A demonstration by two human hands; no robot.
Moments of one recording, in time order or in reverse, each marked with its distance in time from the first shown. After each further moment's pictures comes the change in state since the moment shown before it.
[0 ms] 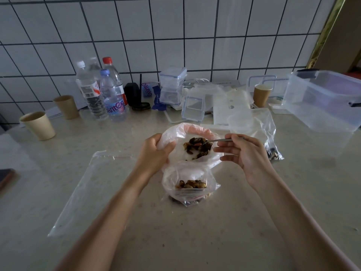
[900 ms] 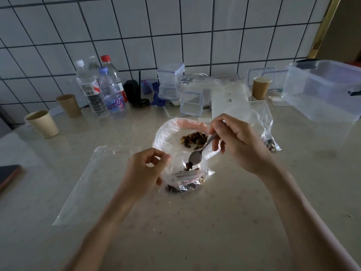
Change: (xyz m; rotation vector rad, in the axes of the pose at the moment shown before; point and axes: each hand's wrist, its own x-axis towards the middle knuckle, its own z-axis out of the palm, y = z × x) left_hand -0.069 -0.001 -0.018 0.176 0.010 0.050; right_hand -0.028 -0.028 0.003 -0.590 -0.396 -0.622
